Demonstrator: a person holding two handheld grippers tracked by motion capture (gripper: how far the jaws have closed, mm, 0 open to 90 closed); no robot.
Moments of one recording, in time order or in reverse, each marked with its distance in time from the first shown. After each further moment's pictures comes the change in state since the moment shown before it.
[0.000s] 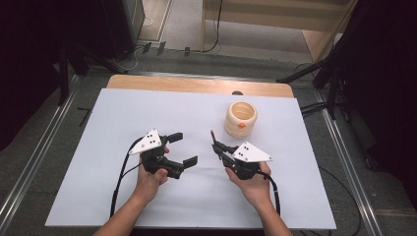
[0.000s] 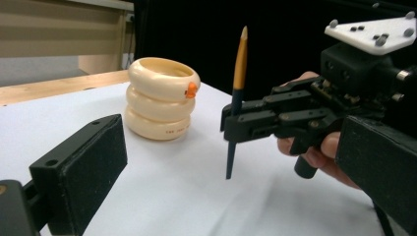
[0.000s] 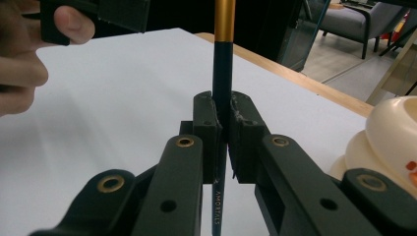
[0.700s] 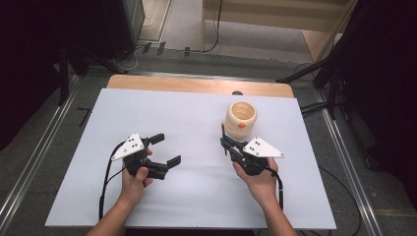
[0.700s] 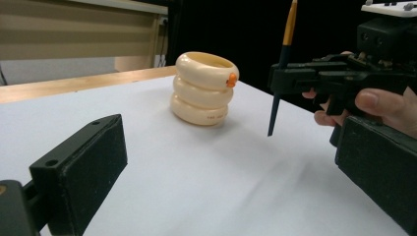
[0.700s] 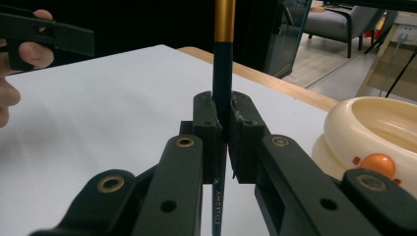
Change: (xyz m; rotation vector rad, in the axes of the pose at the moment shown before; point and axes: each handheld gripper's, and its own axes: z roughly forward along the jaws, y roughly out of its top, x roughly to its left) left arm 0.016 -0.013 -0.042 -0.014 0.127 0.009; right arm -0.018 0.005 -0.012 -0.042 -0.041 0.068
